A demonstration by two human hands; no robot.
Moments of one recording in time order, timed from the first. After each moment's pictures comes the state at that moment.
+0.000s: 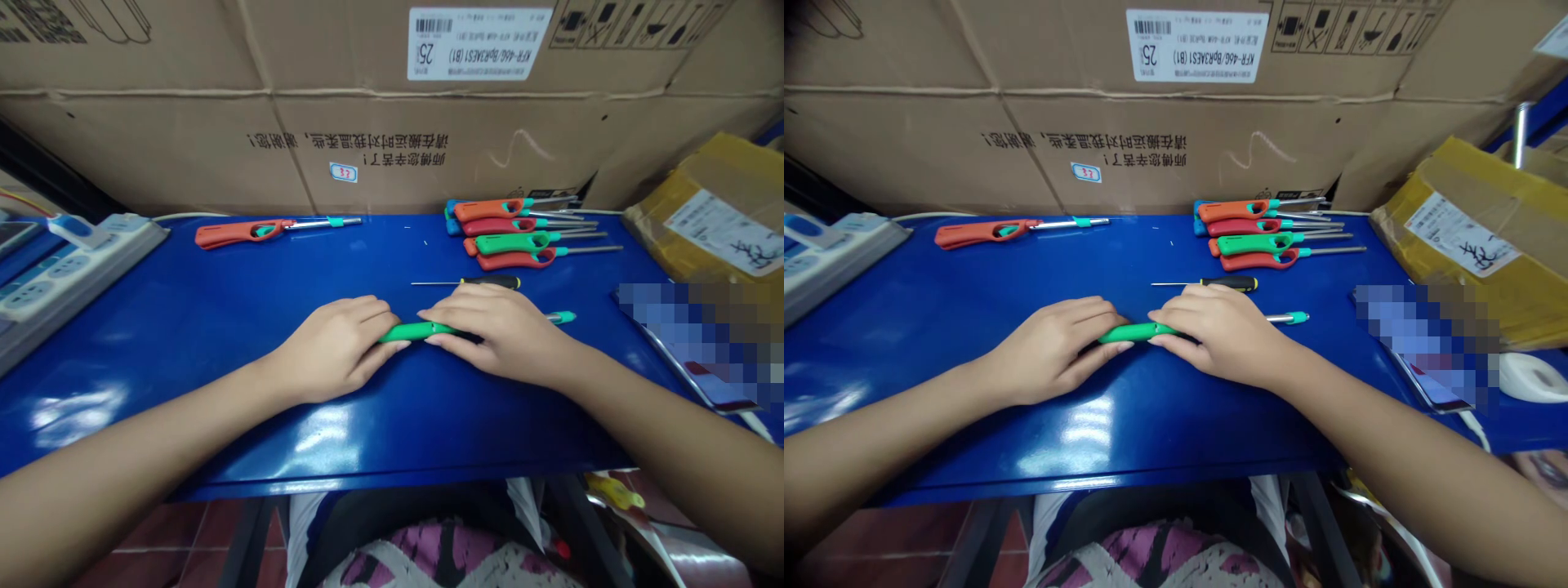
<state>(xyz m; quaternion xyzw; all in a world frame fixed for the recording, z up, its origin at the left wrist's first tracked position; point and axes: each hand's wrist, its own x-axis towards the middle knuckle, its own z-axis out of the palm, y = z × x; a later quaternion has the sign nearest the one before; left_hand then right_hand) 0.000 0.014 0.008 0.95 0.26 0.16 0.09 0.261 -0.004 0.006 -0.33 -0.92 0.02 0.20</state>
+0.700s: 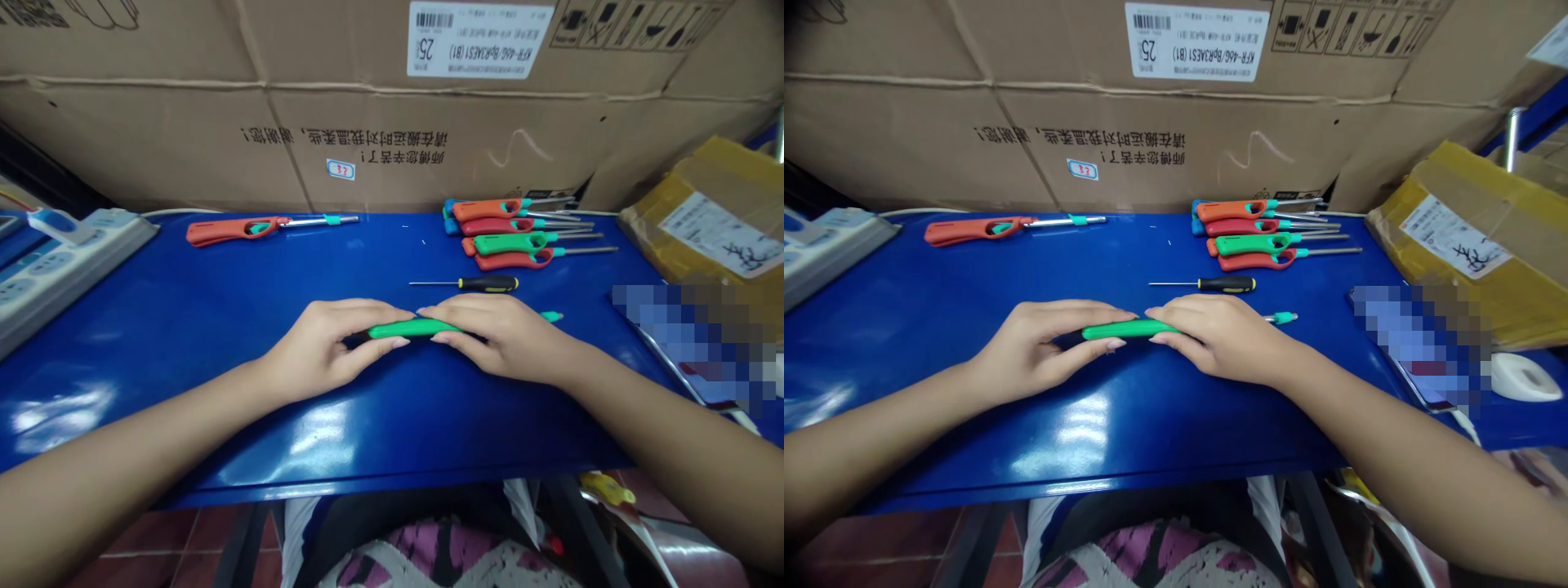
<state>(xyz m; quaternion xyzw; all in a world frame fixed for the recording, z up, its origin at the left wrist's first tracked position) -0.004 0.012 0.005 0.89 0.24 0.31 0.23 0.265 -0.002 0.003 -0.32 -0.92 0.09 0.22</state>
